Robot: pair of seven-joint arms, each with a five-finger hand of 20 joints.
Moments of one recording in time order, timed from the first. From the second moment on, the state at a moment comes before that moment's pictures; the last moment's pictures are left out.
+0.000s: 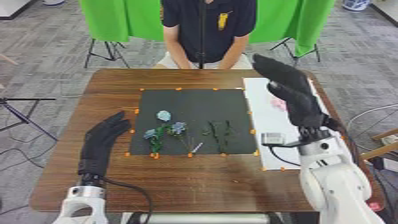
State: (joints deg) left arm 122.5 -73.9 -92.0 -116.7 64.2 5.8 14.8; right arm -107.8 -76.5 91.0 -119.6 -91.5 -7.7 -17.5
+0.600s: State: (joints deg) left arm 122.2 -74.1 -91.4 -116.9 66.2 4.1 14.3; right arm -127.2 -81.2 92.6 -120.5 -67.9 -5.5 -18.0
